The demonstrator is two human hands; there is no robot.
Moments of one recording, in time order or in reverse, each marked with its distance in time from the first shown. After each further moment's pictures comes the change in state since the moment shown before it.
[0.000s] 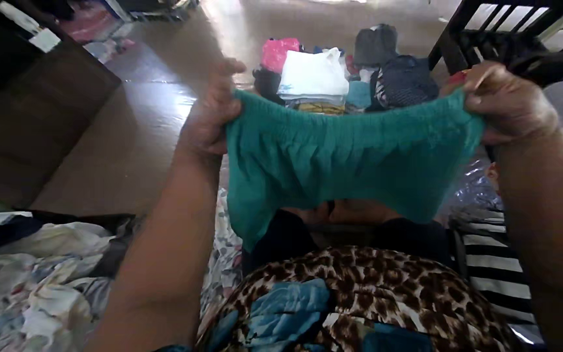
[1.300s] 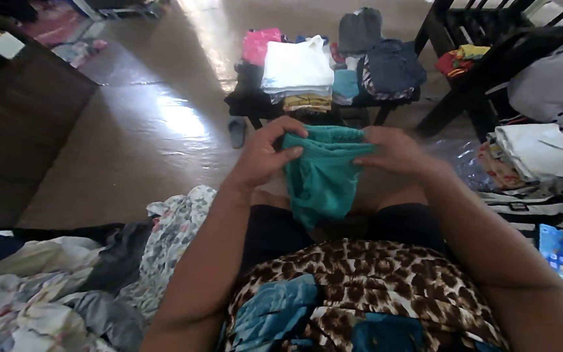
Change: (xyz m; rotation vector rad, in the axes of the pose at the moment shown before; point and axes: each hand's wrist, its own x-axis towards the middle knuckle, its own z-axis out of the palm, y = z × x) left_hand -0.011 -0.052 0.082 0.399 -0.018 0.048; right_hand -0.009 0.070 0.086 -0.780 0.029 0.109
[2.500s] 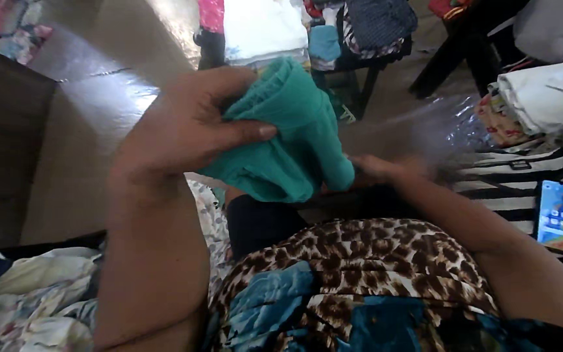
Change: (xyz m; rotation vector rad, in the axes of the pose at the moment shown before) left_hand 0.040 0.071 -0.020 0.298 -0.318 -0.072; right_hand -0.070 0.087 0.114 0.790 -0.260 0.923
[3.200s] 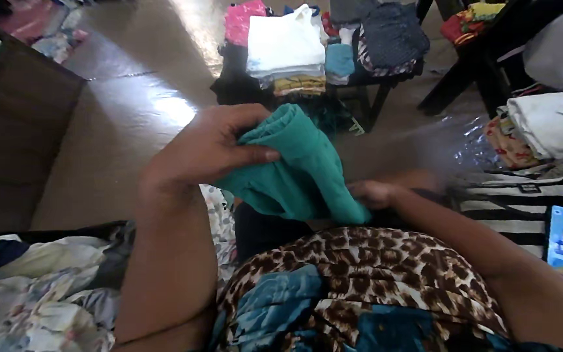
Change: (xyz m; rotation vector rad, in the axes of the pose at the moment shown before) left_hand -0.023 -0.006 -0.004 0.062 -0.003 -0.081; right_hand -0.030 -0.021 0.032 0.182 -0.415 -0.087
